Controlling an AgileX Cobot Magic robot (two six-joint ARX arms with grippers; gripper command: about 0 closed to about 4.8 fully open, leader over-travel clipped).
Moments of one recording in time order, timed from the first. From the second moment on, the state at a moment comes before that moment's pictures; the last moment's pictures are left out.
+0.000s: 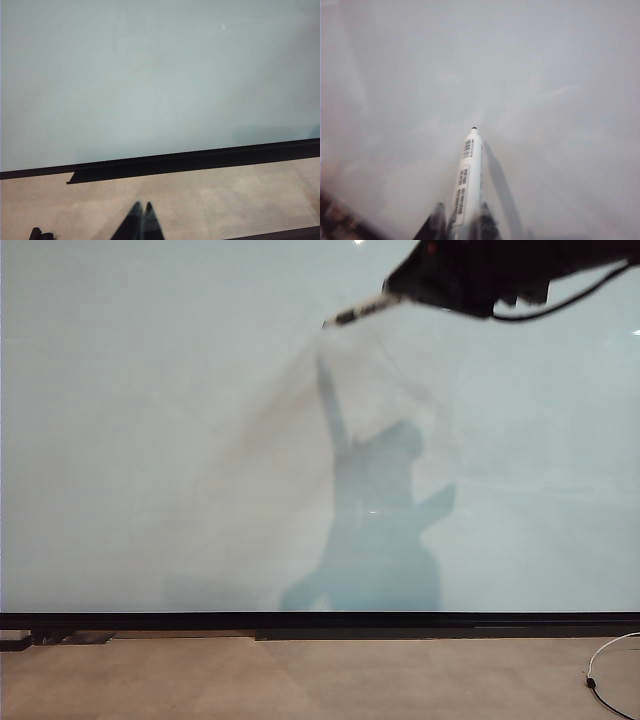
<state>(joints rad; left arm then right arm) 0.04 0.00 0.00 -0.13 0.07 0.12 0.54 1.31 0.64 0.82 -0.09 0.13</state>
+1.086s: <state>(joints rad) 0.04 0.00 0.00 -0.13 0.07 0.12 0.58 1.42 0.68 0.97 -0.08 0.04</state>
